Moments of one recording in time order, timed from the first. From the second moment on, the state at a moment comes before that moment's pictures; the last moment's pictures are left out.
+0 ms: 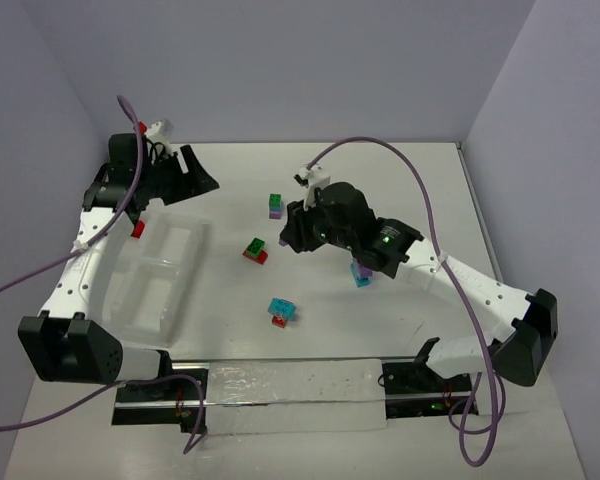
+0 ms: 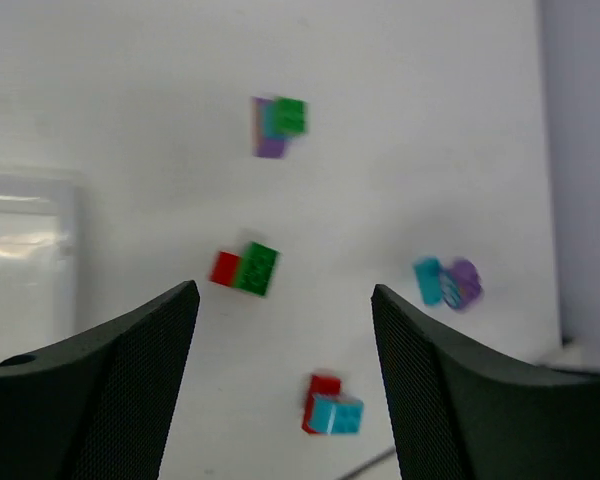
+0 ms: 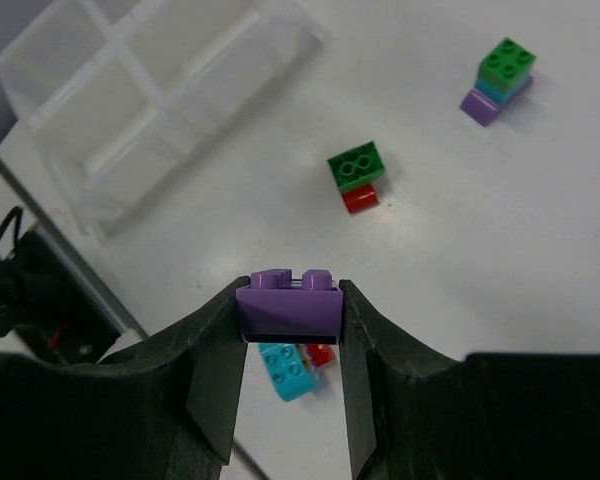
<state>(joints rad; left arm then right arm) -0.10 1.36 1.36 -0.62 0.36 -0.39 0.85 1.29 1.21 -0.37 0.02 0.31</state>
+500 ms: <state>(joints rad) -0.11 1.29 1.22 -0.40 1.01 -0.43 0.74 1.42 1.42 -0.45 -0.45 0.42</state>
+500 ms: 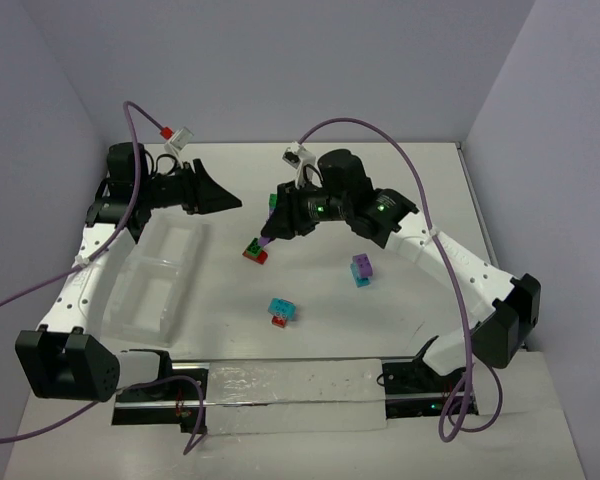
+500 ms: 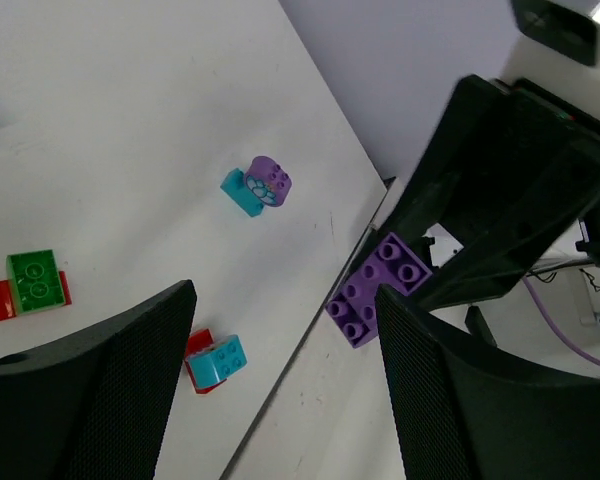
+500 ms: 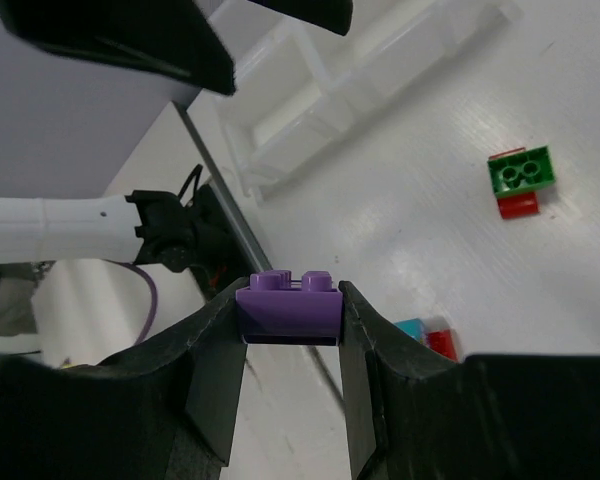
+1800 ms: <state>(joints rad) -0.34 1.19 1.19 -0.45 0.66 -0.24 0.64 1.63 1.55 -0.39 -0.59 0.99</state>
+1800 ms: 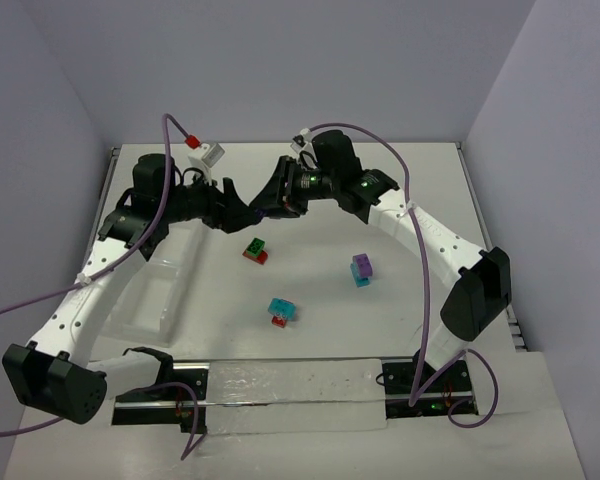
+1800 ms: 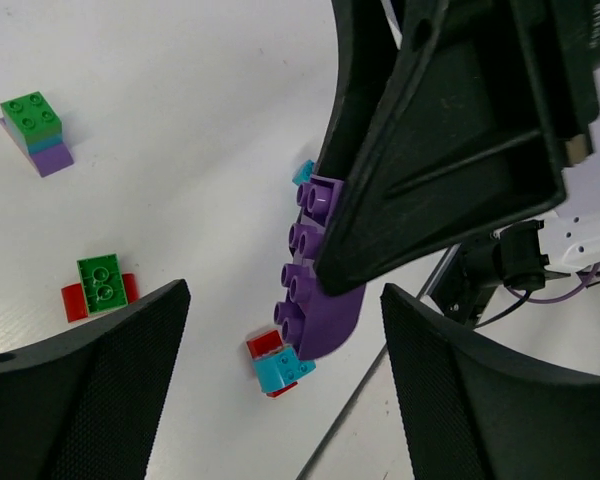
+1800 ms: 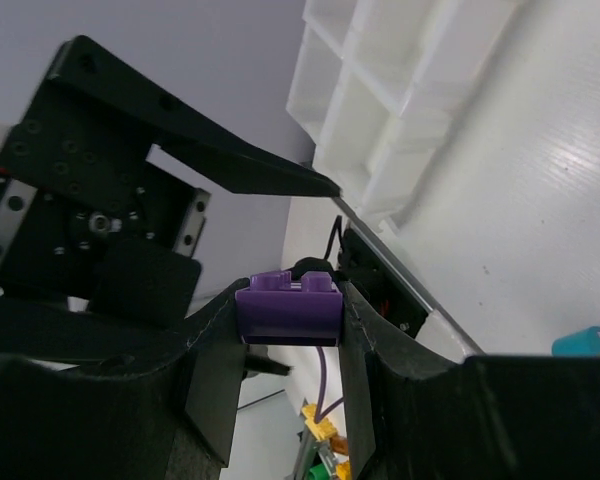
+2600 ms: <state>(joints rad) -0.36 1.21 1.19 -0.44 0.65 -0.25 0.63 1.65 1.54 -0.28 -0.65 1.06</state>
